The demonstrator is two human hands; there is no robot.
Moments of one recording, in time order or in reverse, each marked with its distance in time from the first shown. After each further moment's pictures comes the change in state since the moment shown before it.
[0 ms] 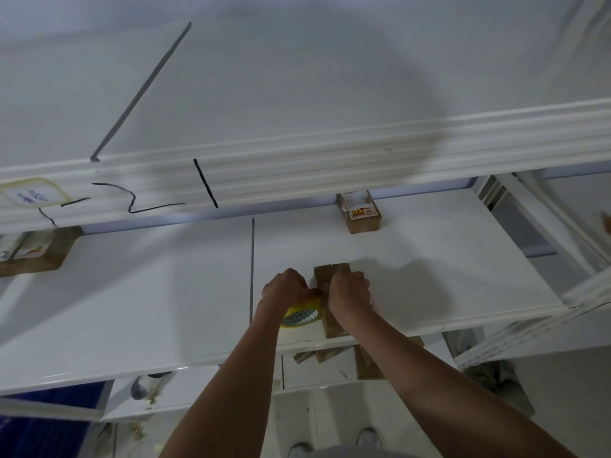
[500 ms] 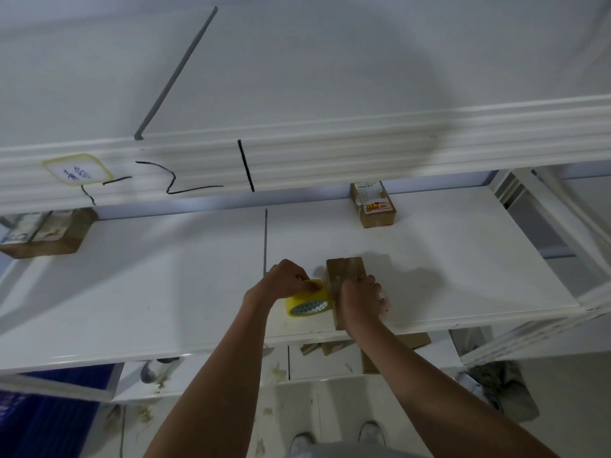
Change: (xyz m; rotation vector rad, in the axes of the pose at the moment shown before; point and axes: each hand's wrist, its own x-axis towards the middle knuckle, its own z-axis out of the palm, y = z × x) left_hand 0.003 -0.042 -0.019 -0.134 -0.060 0.126; right_hand -0.010 -0.002 0.036 -0.082 -0.043 0.083
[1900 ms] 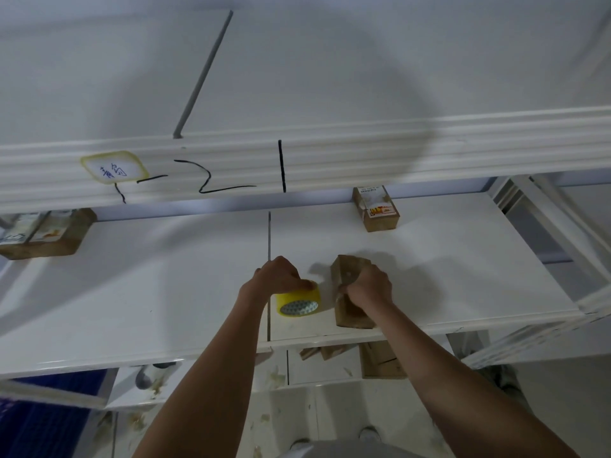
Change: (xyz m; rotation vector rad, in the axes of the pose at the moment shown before) left_hand 0.000 -0.016 -0.027 0.162 -0.014 -0.039; right_hand 0.017 0.002 -0.031 0.423 0.033 0.025
